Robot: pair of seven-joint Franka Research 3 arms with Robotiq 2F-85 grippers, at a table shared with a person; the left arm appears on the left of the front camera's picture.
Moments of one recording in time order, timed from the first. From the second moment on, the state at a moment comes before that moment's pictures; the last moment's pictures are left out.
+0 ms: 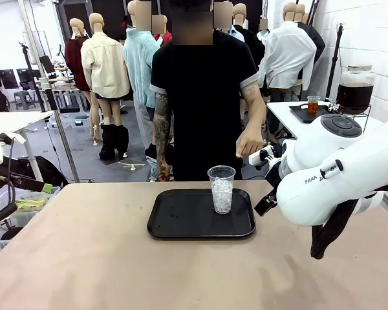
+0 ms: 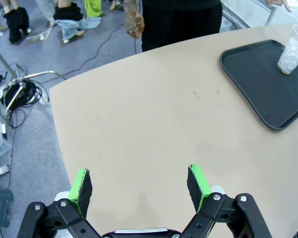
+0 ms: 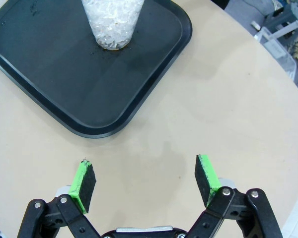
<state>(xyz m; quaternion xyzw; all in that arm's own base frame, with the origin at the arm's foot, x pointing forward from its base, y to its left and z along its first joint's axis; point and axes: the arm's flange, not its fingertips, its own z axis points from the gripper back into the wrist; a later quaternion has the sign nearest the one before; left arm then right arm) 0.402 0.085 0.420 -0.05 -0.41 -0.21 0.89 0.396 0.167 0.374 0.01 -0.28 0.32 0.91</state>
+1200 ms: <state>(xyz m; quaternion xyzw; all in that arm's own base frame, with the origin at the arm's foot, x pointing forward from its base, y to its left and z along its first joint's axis) 0.402 0.085 0.420 -0.05 -0.41 -0.21 0.89 0.494 0.099 0.448 0.00 -0.13 0.67 0.73</state>
